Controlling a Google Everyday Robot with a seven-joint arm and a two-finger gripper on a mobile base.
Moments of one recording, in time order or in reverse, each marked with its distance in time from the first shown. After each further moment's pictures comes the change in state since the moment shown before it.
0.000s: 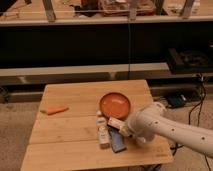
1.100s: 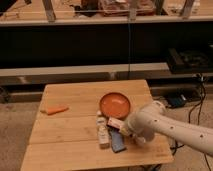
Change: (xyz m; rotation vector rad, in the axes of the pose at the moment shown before) arm 0.000 0.003 0.003 0.008 -0.013 -0.035
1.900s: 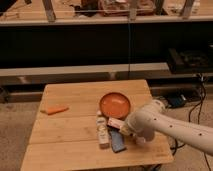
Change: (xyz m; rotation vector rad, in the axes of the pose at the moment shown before) arm 0.000 0.002 0.002 0.010 -0.013 -0.029
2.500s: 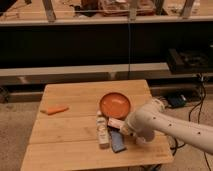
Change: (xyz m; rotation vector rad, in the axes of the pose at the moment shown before) arm 0.000 0.001 0.001 0.009 -0.013 -0.025
